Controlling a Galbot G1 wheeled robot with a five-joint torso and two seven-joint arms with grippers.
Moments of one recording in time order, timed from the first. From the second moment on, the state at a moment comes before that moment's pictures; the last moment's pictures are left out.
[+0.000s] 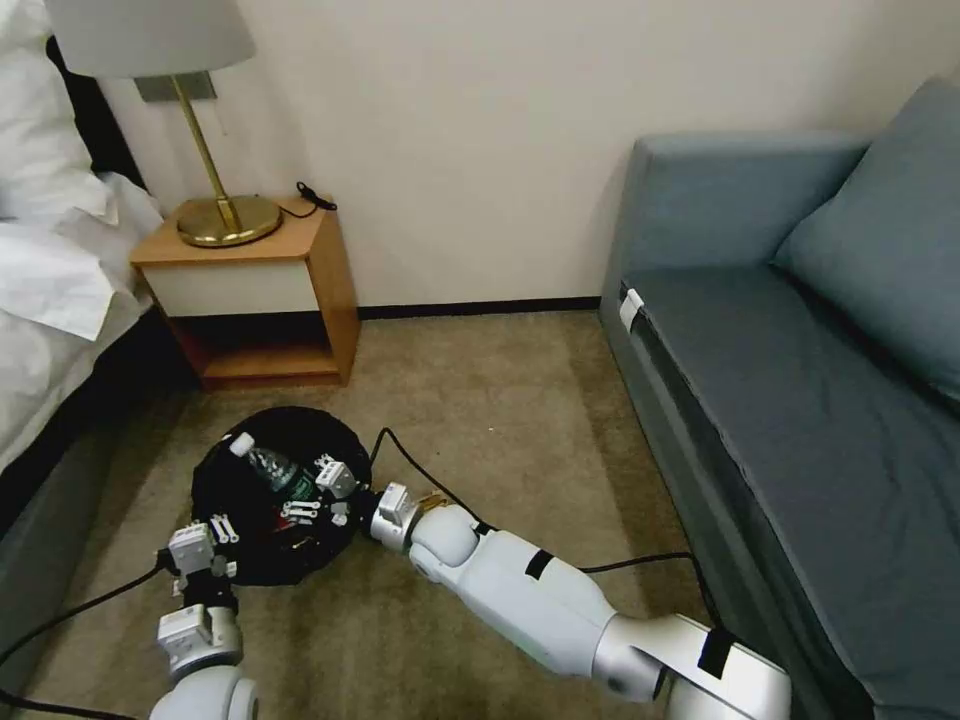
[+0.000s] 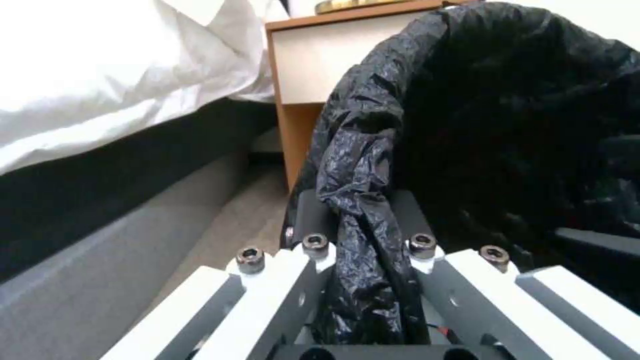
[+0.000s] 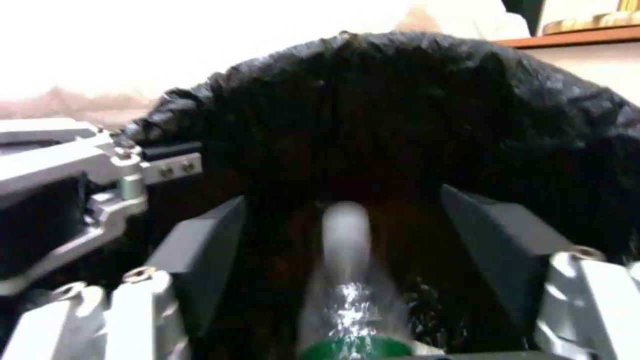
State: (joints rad) left arm 1.57 -1.43 -0.75 -1.80 -0.12 -0.25 -0.24; right arm -0.57 1.61 -0.57 0.98 0.39 0.36 -0.29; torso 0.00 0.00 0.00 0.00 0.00
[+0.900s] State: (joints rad) left arm 1.48 -1.38 -0.81 -1.69 -0.13 -0.25 -0.32; right arm -0.57 1.55 -0.40 1.00 0.07 0.36 0.17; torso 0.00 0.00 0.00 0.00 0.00
